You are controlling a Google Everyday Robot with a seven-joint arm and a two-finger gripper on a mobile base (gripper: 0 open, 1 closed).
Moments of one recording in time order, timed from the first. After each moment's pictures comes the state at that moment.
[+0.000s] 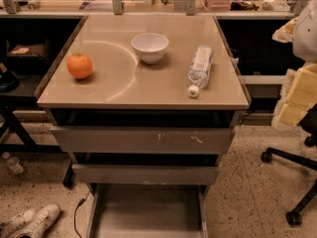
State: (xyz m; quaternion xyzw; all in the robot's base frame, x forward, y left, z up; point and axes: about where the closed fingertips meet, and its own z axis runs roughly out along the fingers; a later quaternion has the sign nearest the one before) arm 0.439 -0.215 0.984 -0.60 0.78 -0.04 0.17
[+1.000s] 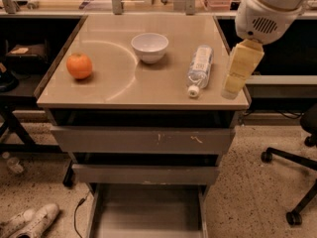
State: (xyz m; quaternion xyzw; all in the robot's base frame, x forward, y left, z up) arm 0.514 -0.174 0.970 -0.56 0.81 -0.05 0.14
